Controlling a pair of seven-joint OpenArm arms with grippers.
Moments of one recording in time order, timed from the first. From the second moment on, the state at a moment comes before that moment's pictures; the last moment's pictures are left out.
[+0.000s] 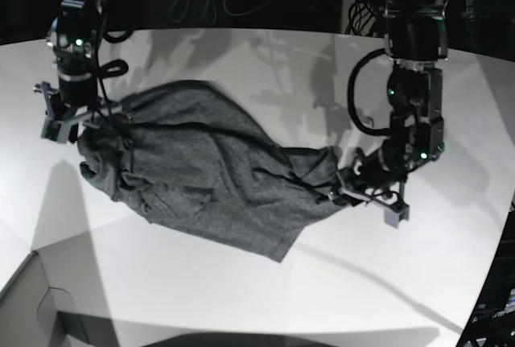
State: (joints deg) left arm -11.6 -8.4 -3.5 74.5 -39.4 0.7 45.4; right arm -19.7 0.9 18.7 106.9 7.0 0.2 -25.3
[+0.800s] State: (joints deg) left arm -17.9 -9.0 3.3 58.0 -39.9 0.2 33.7; right arm -21.1 1.2 18.7 106.9 7.0 0.2 -25.2
